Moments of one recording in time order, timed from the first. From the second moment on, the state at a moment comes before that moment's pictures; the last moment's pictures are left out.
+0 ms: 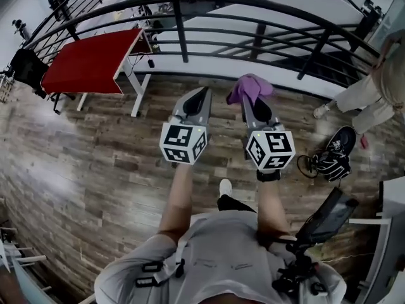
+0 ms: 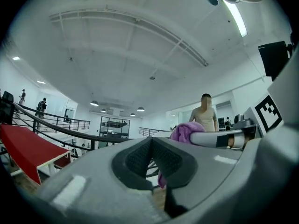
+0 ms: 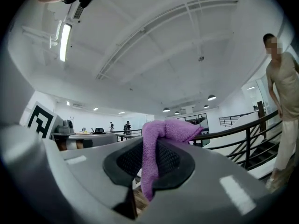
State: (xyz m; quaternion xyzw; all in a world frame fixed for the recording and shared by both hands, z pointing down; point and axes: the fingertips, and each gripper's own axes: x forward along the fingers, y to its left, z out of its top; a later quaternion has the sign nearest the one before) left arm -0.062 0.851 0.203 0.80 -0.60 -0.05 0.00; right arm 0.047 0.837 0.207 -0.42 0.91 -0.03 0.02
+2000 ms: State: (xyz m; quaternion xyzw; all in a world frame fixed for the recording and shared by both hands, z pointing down) left arm -0.186 0.399 0.245 0.79 -0.62 0.01 0.04; right arm -0.090 0.416 0.253 -0.41 0.91 0.00 -0.10
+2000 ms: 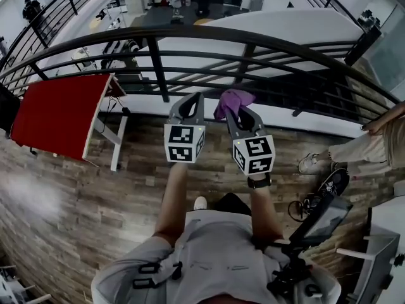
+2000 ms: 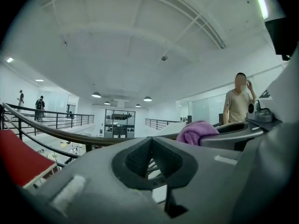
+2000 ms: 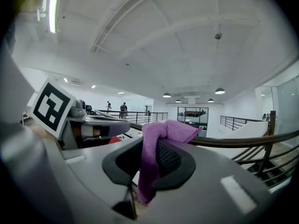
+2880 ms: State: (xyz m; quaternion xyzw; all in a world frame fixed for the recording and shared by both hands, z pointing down) left arm -0.078 0.132 0.191 0.84 -0.54 -0.02 -0.02; right arm -0.005 0.162 0.190 -0.49 0.87 0.07 -0.04
